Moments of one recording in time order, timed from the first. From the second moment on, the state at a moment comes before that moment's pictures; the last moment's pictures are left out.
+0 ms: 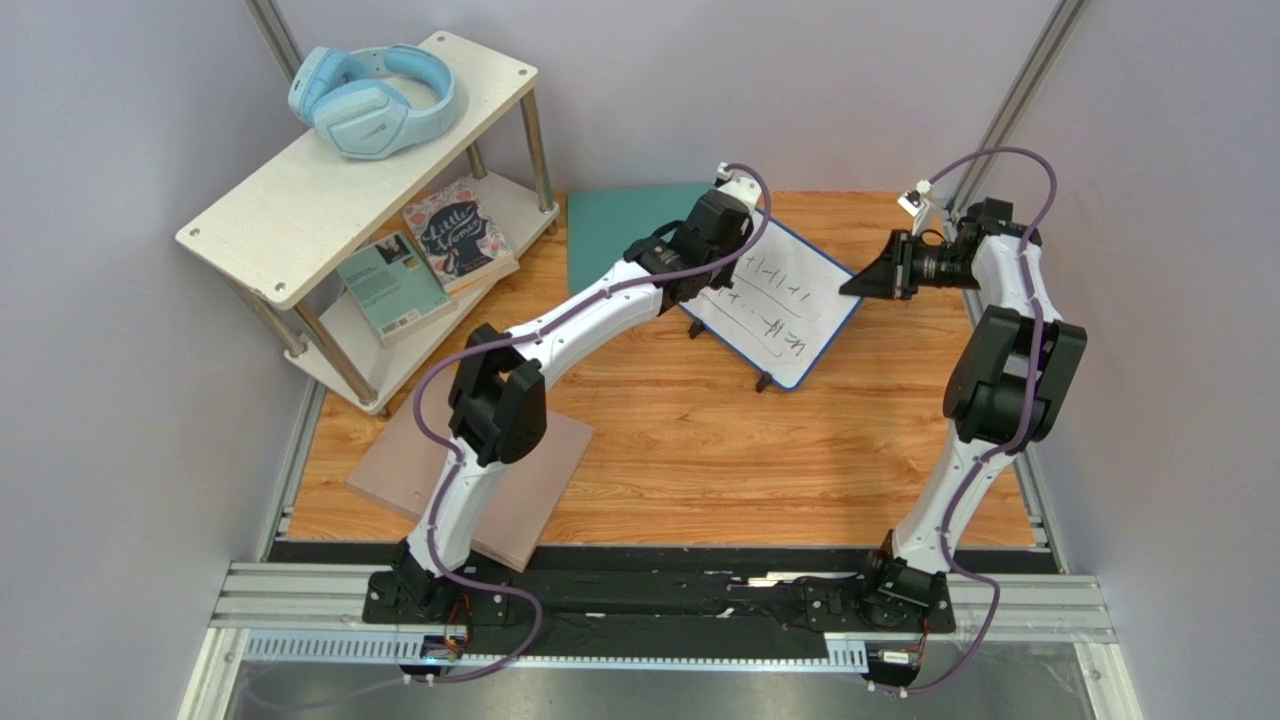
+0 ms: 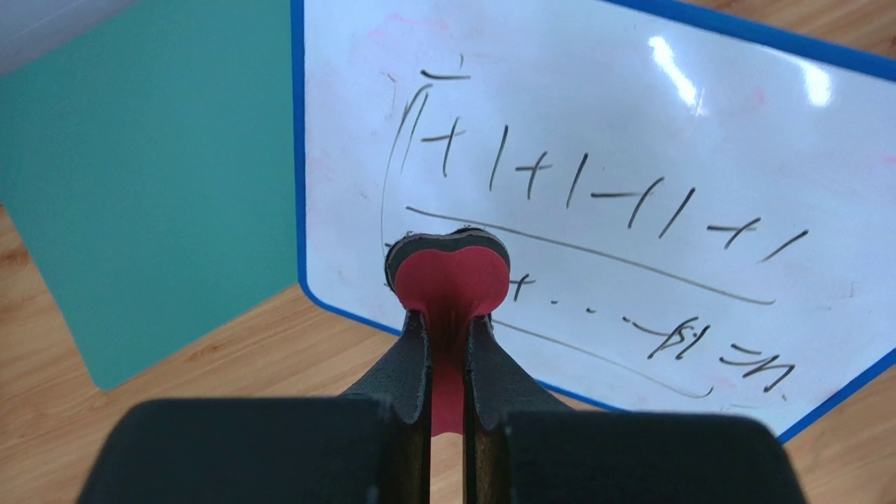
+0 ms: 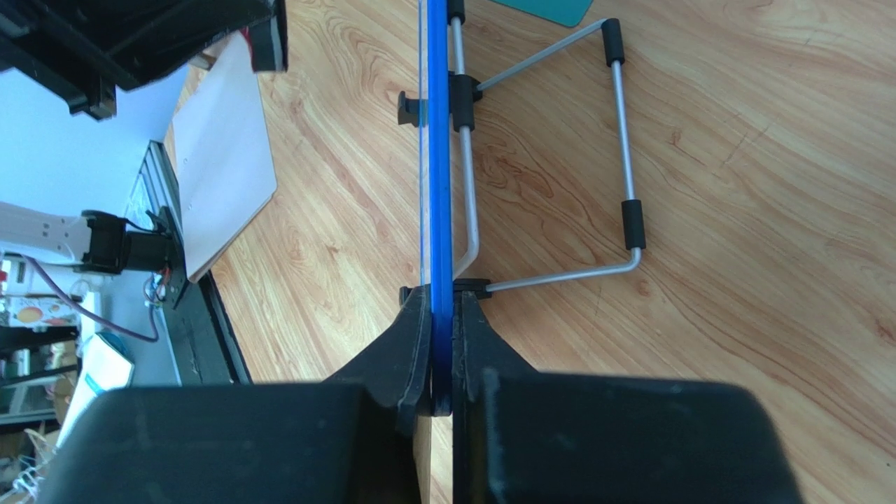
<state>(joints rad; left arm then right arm) -0.79 2.24 2.12 -0.47 -0.30 -0.15 -0.32 2.06 1.74 -0.97 -1.15 -0.51</state>
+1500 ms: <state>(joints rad) -1.06 2.47 2.19 -0.08 -0.45 -0.42 -0.35 2.09 1.81 -1.16 -1.14 -0.67</state>
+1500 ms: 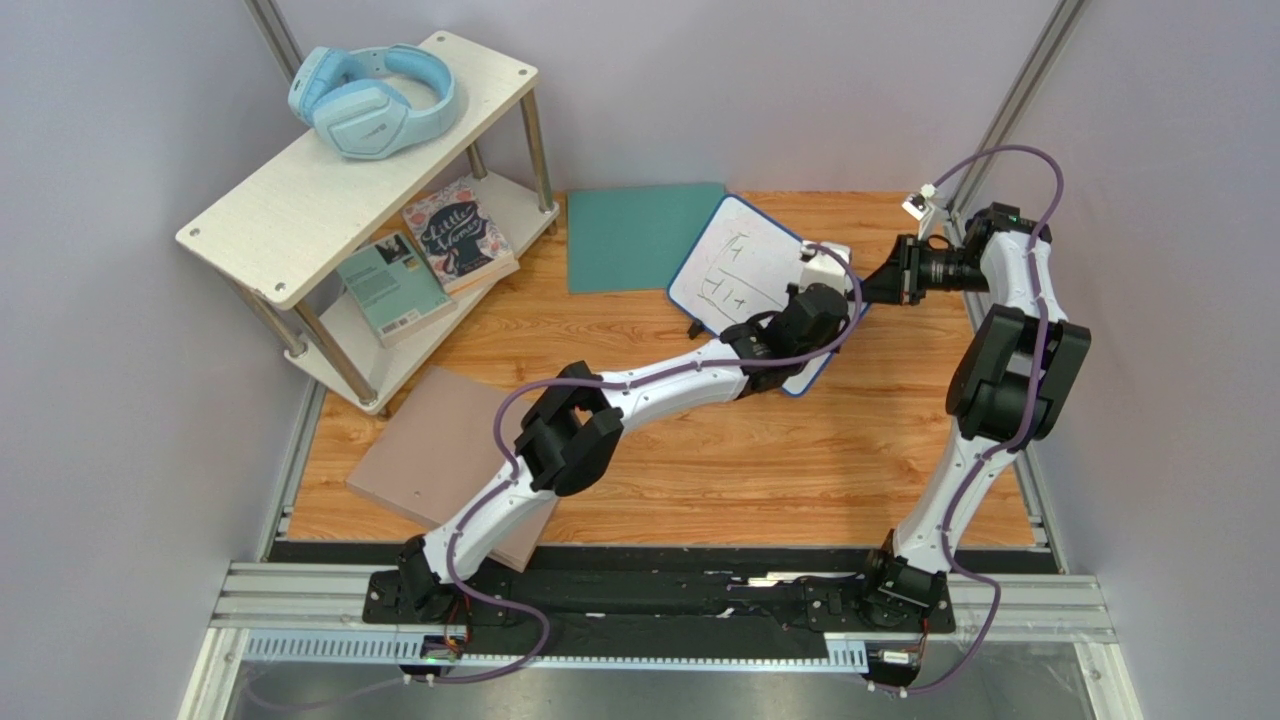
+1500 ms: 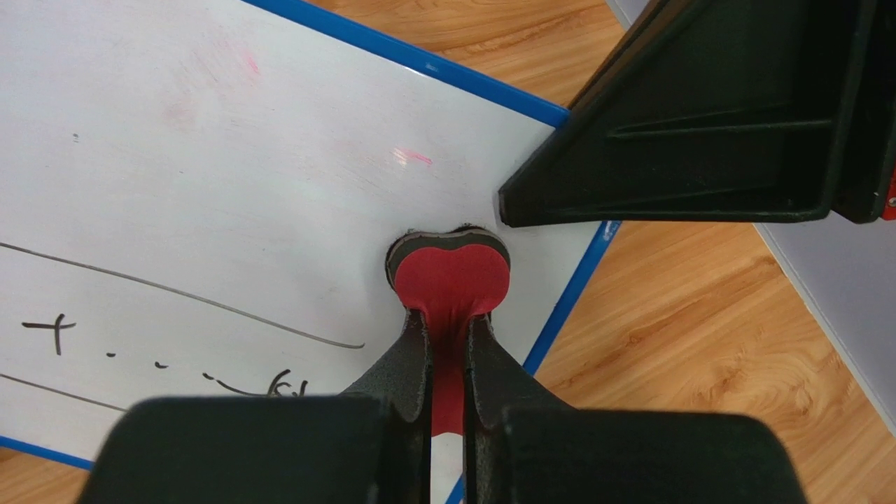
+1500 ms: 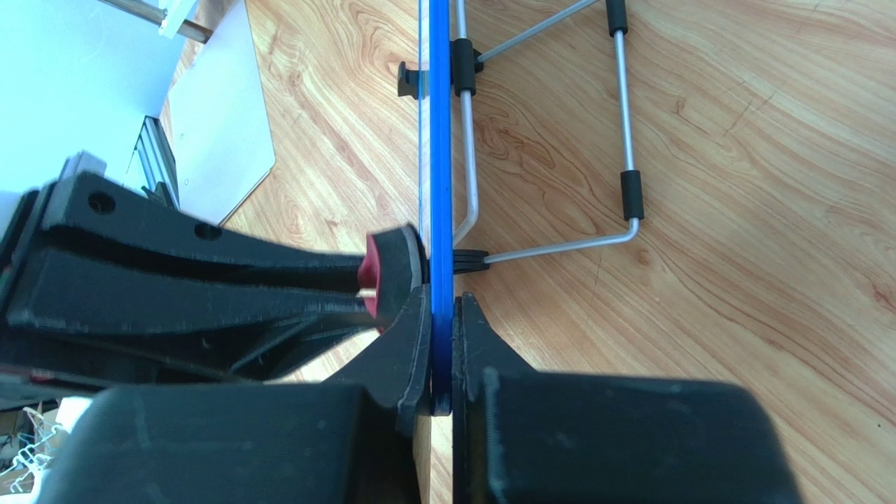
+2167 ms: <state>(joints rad) -0.77 2.48 2.25 -0.16 -0.47 -0.45 -0.34 2.09 1.81 -1.16 -1.13 -0.68</state>
